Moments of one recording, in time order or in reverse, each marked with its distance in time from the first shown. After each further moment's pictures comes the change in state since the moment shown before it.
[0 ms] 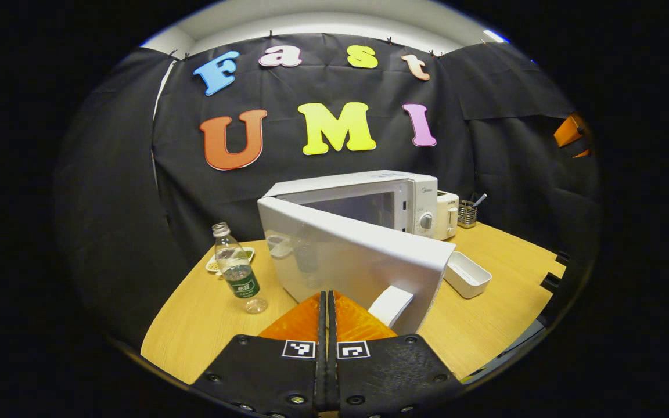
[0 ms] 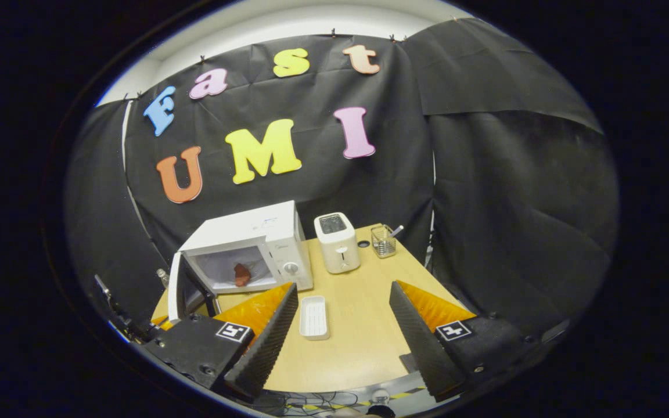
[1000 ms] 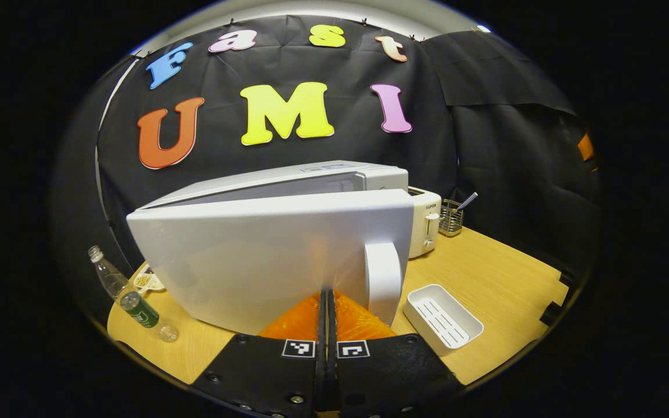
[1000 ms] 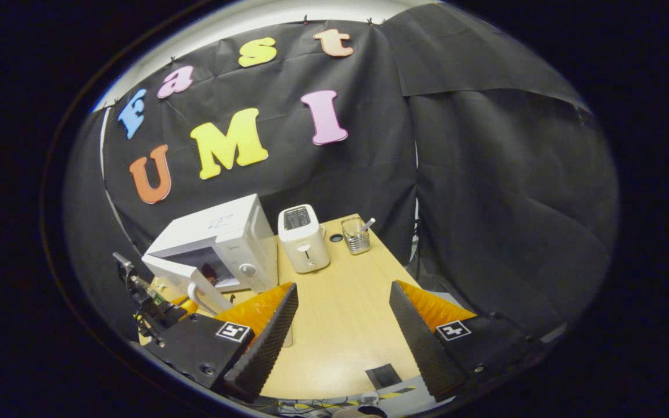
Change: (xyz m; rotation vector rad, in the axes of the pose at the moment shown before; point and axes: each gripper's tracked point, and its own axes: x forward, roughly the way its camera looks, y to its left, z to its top) left arm 0.161 -0.119 0.031 0.008 0.041 -0.112; right arm 0.068 -0.094 0.004 0.035 0.076 -0.062
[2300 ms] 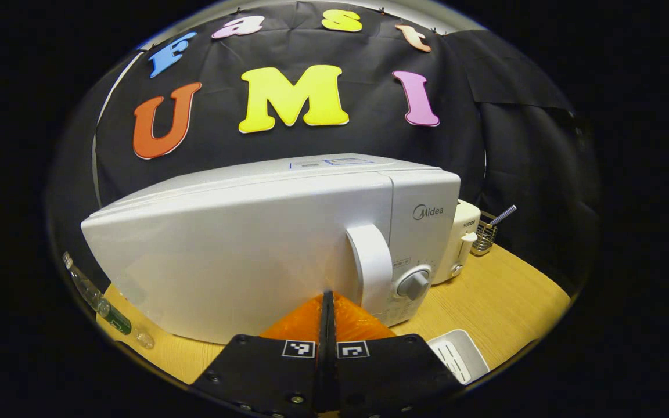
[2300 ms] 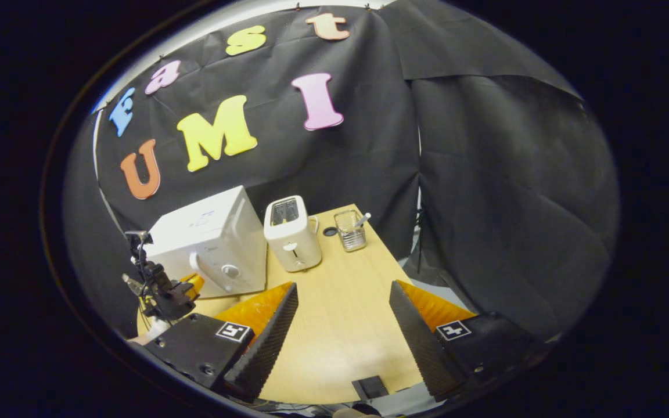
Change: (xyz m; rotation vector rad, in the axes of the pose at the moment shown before) left arm 0.088 -0.002 0.017 -0.064 0.035 0.072; right arm 0.049 -0.016 0.020 -0.011 0.081 0.023
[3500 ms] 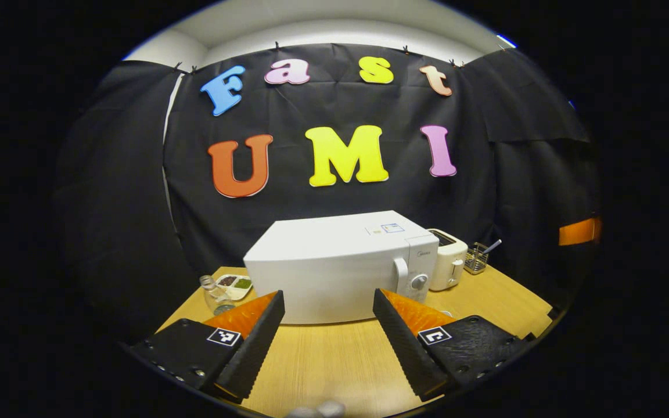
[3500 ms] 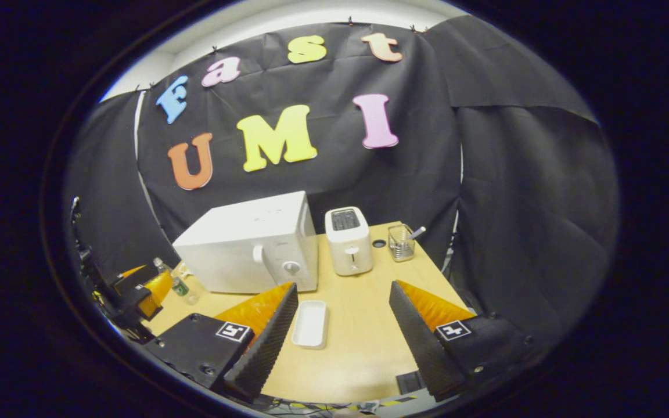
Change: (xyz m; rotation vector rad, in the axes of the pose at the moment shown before) left arm -0.266 0.090 0.081 -0.029 -0.141 0.221; right arm -0.063 0.134 -0.022 -0.114 -0.147 0.173
